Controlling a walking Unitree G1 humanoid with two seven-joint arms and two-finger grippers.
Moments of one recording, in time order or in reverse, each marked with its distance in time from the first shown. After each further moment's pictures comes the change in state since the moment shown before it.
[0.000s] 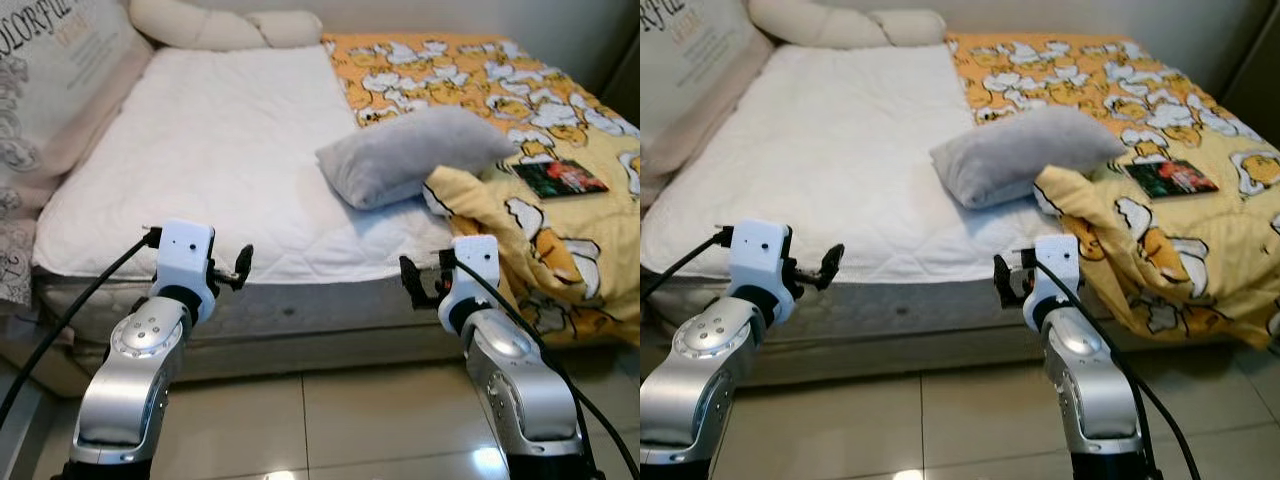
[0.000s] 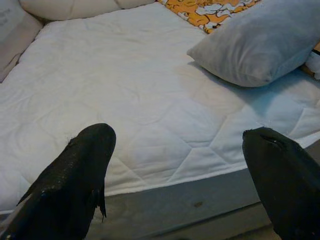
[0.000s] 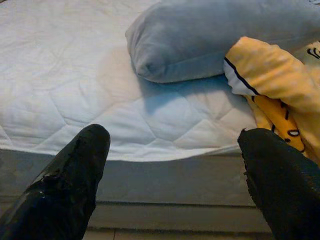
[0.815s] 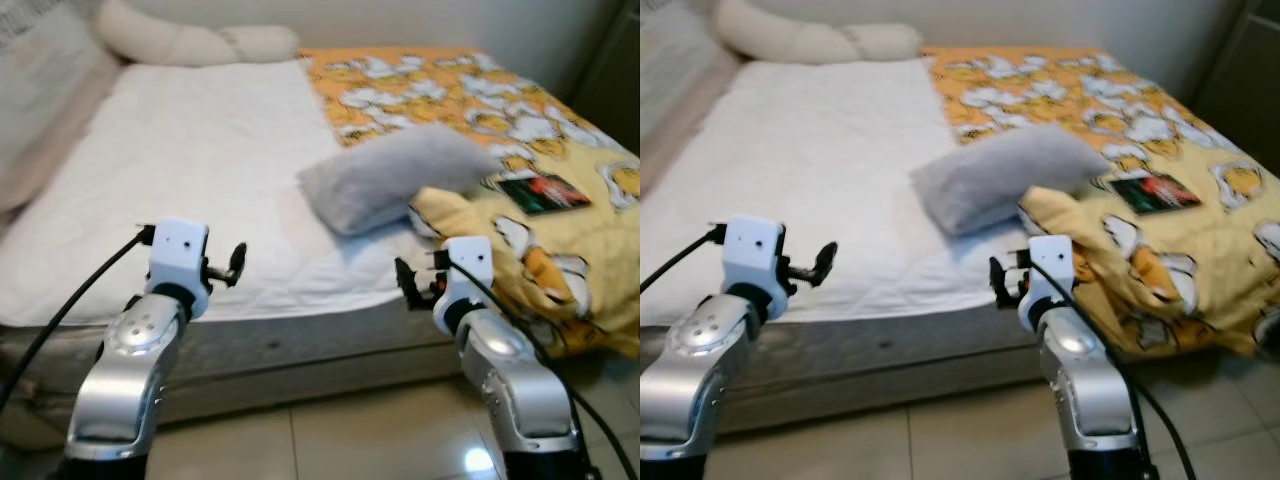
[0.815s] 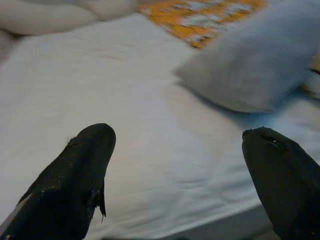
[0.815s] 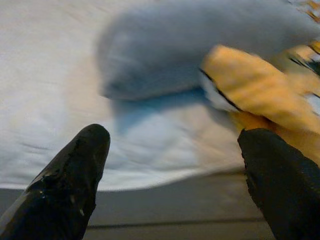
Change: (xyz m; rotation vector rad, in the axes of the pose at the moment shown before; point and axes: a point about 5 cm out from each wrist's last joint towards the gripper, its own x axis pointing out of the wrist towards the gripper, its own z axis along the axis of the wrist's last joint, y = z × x) left arm 0.003 -0.006 0.001 0.002 -0.001 -0.028; right arm 0.002 -0.005 -0.005 -0.009 0.026 -0.011
